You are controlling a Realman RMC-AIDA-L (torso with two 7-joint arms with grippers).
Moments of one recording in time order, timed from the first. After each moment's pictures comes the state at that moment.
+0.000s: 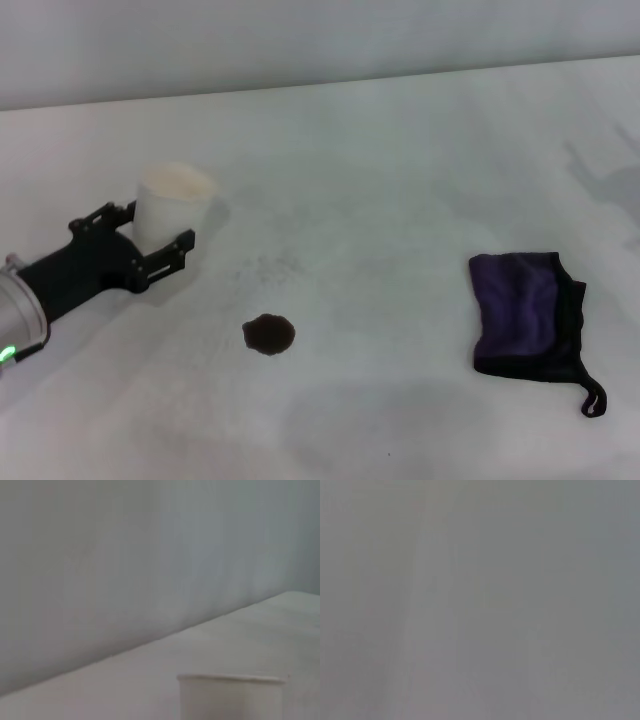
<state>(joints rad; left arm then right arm) -0.50 -2.08 0.93 0.25 -1.69 -1.08 2.33 0.31 2.00 -0.57 -0.20 2.11 1.49 -2.70</state>
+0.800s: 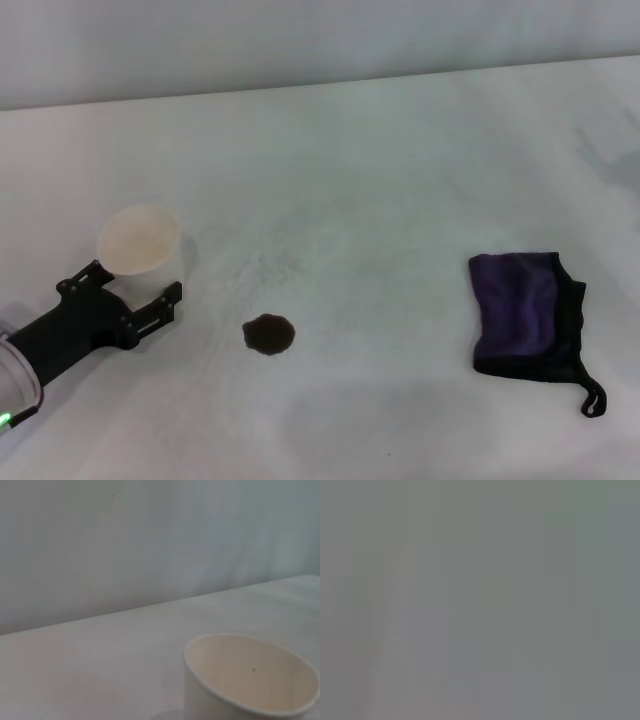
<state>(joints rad) -0.42 -2.08 0.93 0.14 -1.77 -1.09 2.45 0.31 2.00 -0.57 -0.30 2.11 1.42 -2.62</state>
